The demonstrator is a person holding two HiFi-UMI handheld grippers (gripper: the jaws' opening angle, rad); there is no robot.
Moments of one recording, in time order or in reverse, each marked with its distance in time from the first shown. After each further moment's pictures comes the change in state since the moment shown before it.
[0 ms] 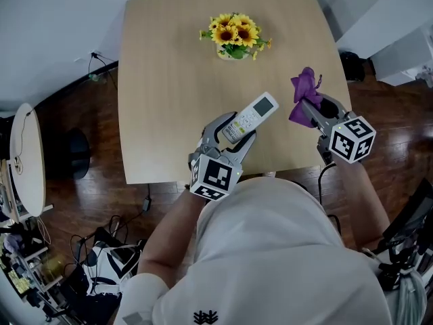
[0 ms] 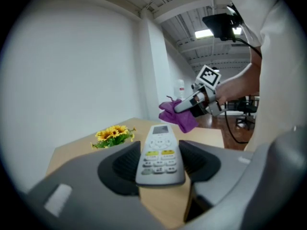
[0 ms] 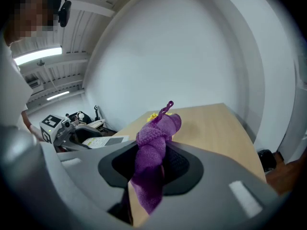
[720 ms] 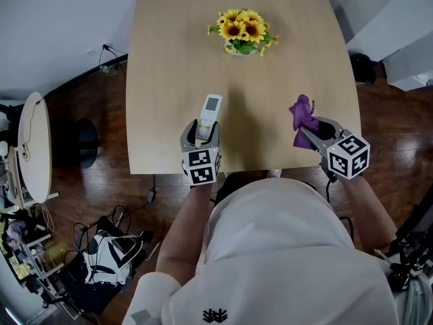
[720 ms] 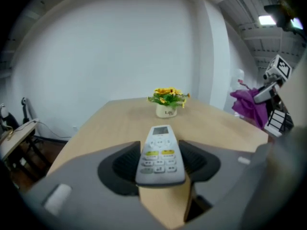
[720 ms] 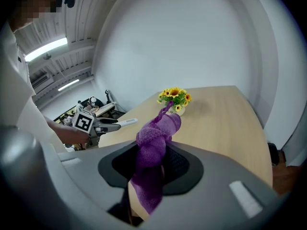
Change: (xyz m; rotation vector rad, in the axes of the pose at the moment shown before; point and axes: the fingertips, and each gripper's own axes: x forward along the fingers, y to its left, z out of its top) left arm -0.049 0.073 -0.145 -0.452 0.229 0.526; right arm -0.021 0.030 -0.085 -0.043 0.228 0.119
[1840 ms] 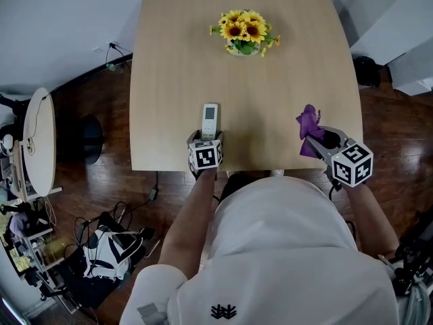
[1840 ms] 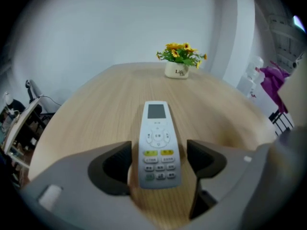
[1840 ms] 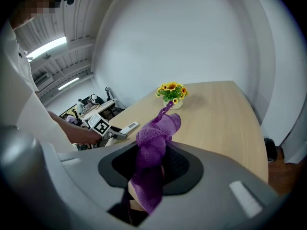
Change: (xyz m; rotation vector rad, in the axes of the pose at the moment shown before) left arm 0.034 0.006 -0.107 -0.110 0.366 0.051; right arm -0.020 -0.009 -0.031 0.010 0.043 0.007
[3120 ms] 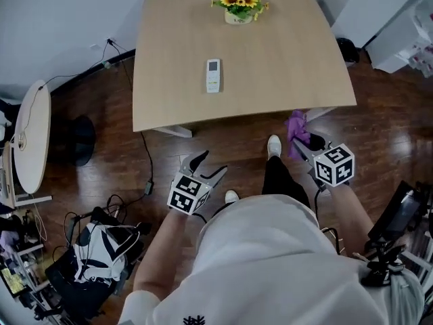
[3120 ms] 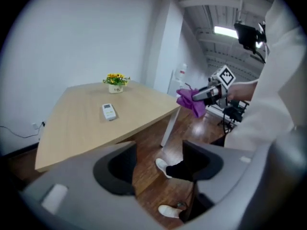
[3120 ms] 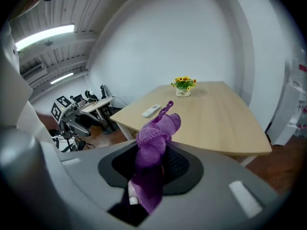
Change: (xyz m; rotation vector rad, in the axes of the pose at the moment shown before) left arm -0.249 -0.050 -0.173 0.436 -0.172 -0.551; right arm -0.046 0.178 -0.143 -0.005 -0.052 -0.144
